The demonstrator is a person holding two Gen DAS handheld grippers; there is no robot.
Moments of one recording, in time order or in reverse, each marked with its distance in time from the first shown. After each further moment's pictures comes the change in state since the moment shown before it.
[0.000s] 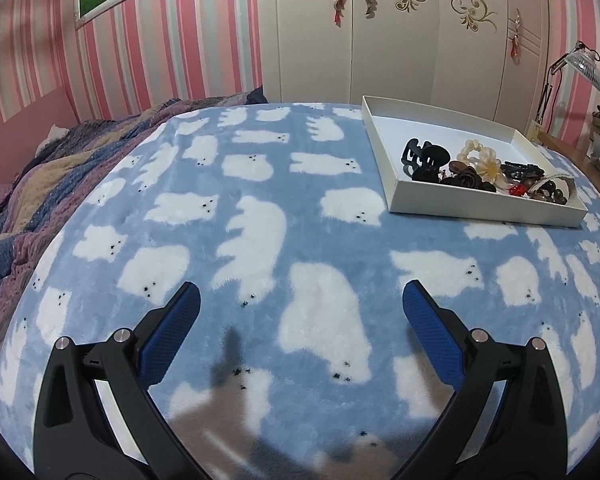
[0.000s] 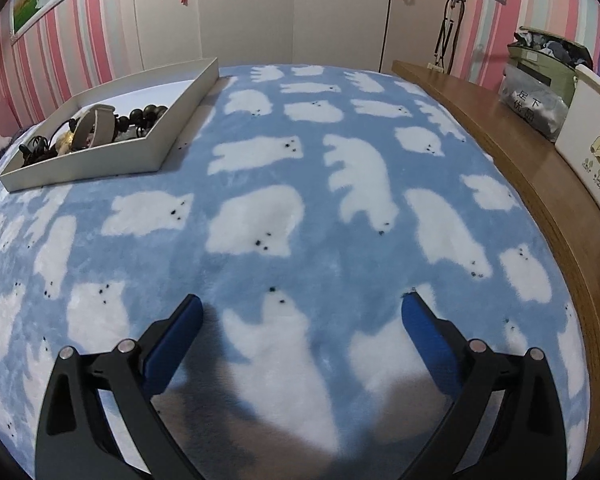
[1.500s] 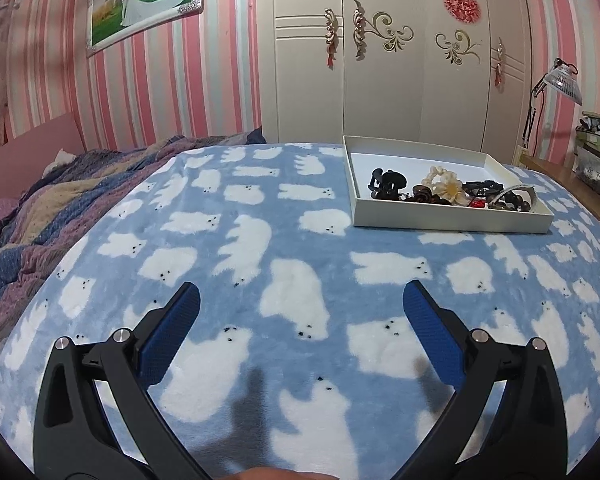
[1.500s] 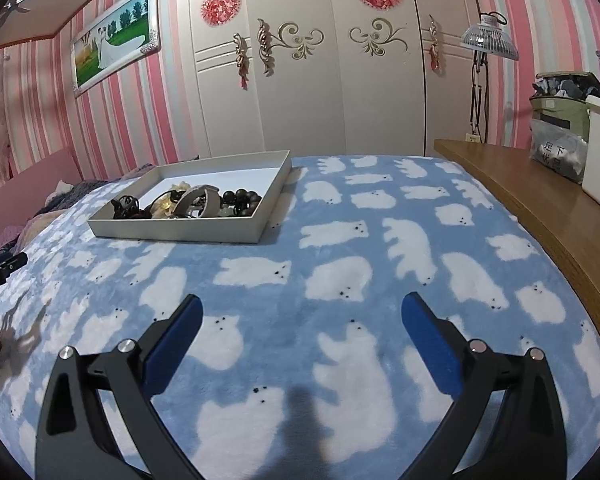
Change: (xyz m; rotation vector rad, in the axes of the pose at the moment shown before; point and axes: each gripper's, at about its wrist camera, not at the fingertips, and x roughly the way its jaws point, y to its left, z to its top) left arm -0.062 -0.018 -0.029 0.004 -0.162 0.001; right arm -0.067 0.011 -0.021 0.000 -0.324 0.227
